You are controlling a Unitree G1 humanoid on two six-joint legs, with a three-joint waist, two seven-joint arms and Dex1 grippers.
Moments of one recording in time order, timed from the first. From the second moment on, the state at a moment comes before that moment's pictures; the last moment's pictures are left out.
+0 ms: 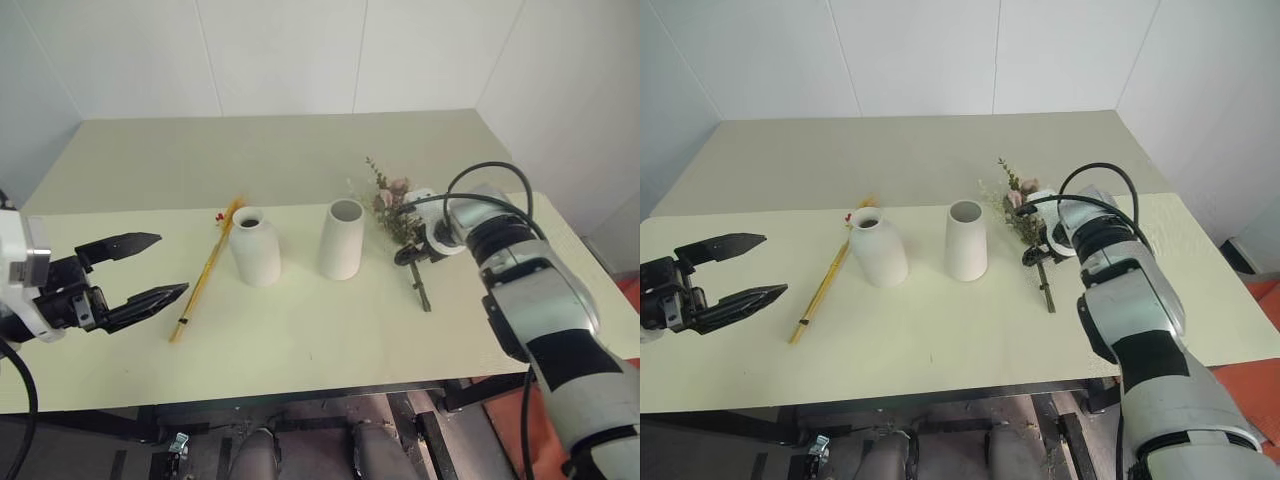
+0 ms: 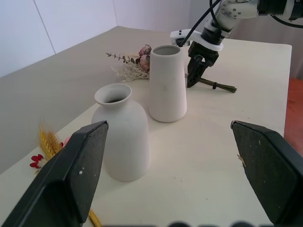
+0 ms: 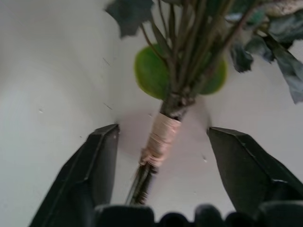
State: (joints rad) left arm 0.09 0.95 0.70 -0.42 -0.87 0.55 -1.07; right arm -1.36 -0.38 0.37 1.20 -0.05 0.88 0.77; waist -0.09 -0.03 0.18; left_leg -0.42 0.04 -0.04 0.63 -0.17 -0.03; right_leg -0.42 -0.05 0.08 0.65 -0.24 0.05
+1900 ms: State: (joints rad) left arm -0.10 1.00 0.59 -0.30 -0.90 0.62 -1.11; right arm -0.99 -0.22 -0.16 0.23 0.61 0.53 0.71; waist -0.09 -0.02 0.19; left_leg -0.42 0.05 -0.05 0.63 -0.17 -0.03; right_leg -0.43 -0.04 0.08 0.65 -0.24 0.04
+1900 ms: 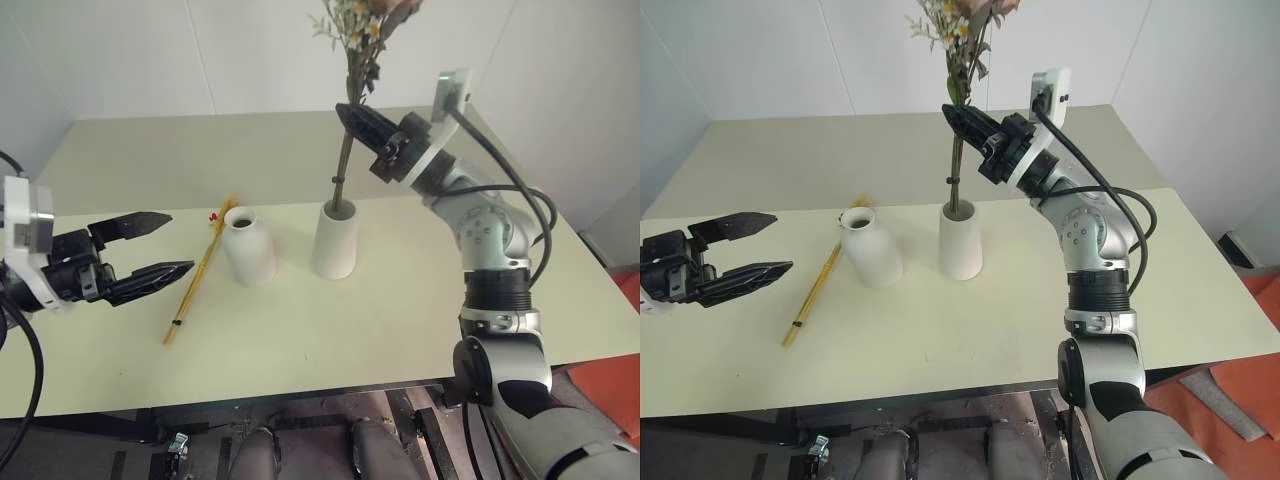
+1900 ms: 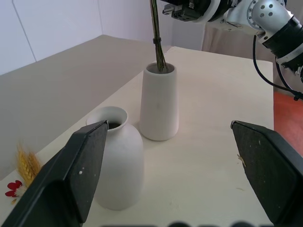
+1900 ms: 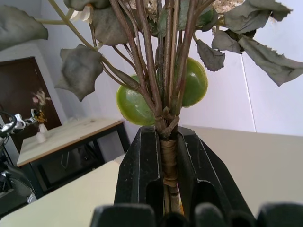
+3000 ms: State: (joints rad) left arm -0.02 1.00 0.62 -0.34 -0.81 0.78 -0.80; right arm -0.66 -0.58 -0.08 0.00 0.62 0.54 1.08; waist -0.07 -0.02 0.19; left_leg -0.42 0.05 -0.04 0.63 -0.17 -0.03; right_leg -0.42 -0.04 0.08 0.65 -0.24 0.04
